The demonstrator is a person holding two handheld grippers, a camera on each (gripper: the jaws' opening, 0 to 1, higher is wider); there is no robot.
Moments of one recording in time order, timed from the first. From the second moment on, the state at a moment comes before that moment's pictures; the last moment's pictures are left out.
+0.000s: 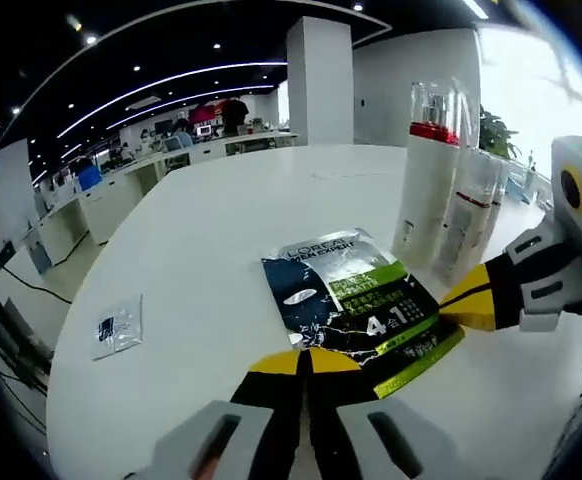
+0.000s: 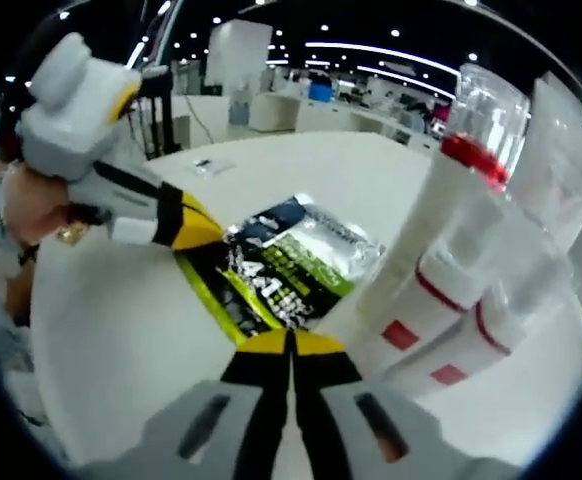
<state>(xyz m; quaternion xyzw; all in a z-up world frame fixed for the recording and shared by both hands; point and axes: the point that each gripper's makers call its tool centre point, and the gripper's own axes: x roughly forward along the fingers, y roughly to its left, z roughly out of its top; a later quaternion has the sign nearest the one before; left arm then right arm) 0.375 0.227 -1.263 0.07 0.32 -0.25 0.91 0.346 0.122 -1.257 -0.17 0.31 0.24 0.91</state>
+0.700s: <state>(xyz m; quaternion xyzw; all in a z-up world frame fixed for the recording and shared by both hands) 0.370 0.224 -1.264 0.05 0.32 -0.24 0.92 0.340 0.118 -1.257 -0.18 0.30 0.25 0.90</state>
